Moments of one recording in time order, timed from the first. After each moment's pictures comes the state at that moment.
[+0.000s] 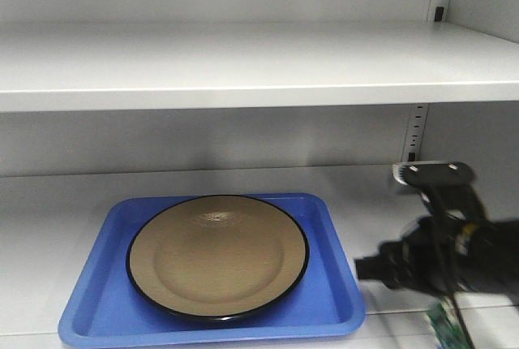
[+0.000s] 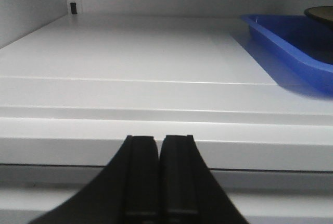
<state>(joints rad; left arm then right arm) 0.07 -0.01 0.03 0.01 0.16 -0.01 0.30 1.33 -1.01 0.09 0.48 0.00</state>
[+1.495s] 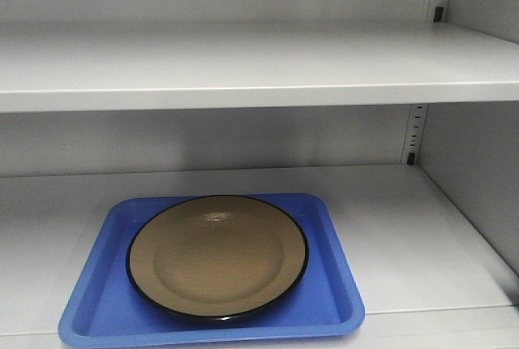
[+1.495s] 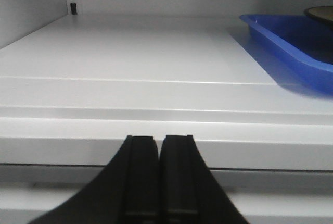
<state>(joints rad) 0.07 -0.01 0.03 0.01 0.16 -0.02 0.29 -0.01 0.03 0.01 0.07 0.00</state>
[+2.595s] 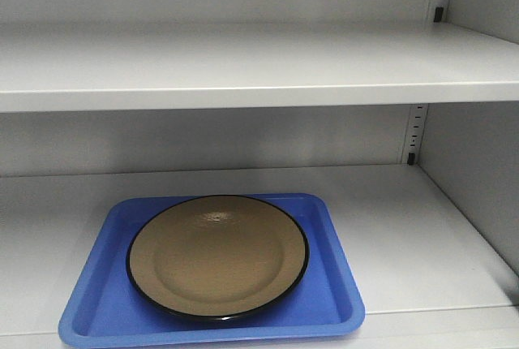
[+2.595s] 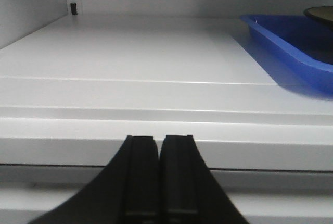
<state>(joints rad) 0.07 -0.01 0.03 0.01 0.16 -0.02 0.13 -0.01 0.03 0.01 0.20 0.00</state>
